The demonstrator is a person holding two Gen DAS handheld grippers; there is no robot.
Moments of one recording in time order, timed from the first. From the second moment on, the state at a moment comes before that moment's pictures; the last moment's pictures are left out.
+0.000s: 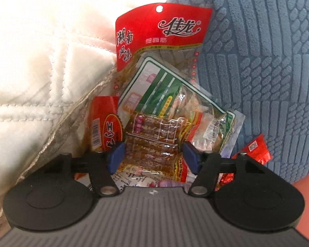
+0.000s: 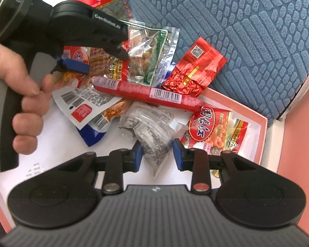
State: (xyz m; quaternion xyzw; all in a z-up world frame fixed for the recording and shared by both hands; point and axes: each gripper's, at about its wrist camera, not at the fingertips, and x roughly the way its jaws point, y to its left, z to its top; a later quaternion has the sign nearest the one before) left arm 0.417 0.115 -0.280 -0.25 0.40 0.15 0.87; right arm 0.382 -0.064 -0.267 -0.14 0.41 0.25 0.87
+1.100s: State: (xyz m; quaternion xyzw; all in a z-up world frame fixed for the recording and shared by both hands) left arm 0.326 0.070 -0.188 -0.20 0.37 0.06 0.91; right arm 0.316 -0.087 -0.234 -0.09 0.38 0.20 0.90
